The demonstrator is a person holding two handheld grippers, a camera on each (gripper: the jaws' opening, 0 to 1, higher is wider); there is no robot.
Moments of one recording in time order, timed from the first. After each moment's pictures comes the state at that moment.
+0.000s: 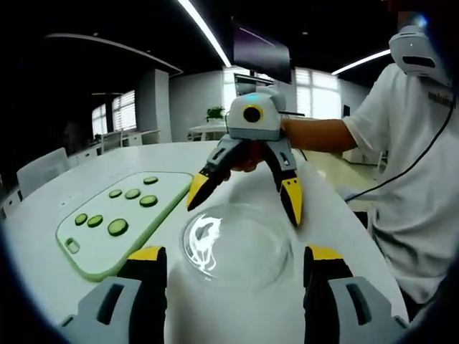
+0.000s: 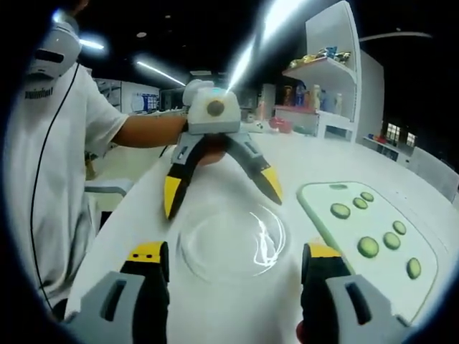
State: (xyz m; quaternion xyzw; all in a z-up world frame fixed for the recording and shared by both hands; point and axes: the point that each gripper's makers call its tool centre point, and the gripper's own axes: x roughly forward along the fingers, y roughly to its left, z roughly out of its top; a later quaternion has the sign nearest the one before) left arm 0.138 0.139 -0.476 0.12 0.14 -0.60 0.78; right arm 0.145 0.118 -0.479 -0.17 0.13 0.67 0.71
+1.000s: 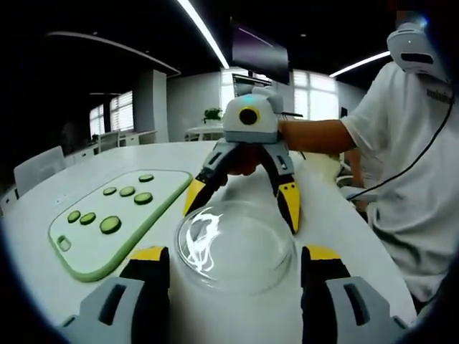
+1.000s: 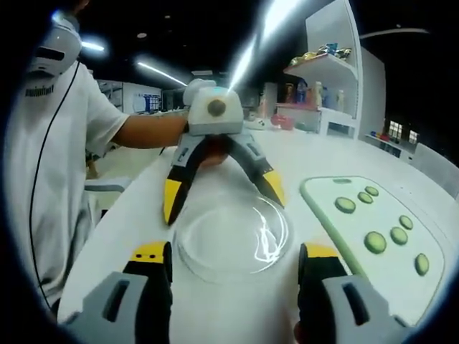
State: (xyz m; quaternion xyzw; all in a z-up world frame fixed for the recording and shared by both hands) left arm 0.140 0.132 -0.485 0.11 0.14 -0.61 0.77; right arm 0.149 0.120 -0.491 -0.17 0.14 0.68 0.70
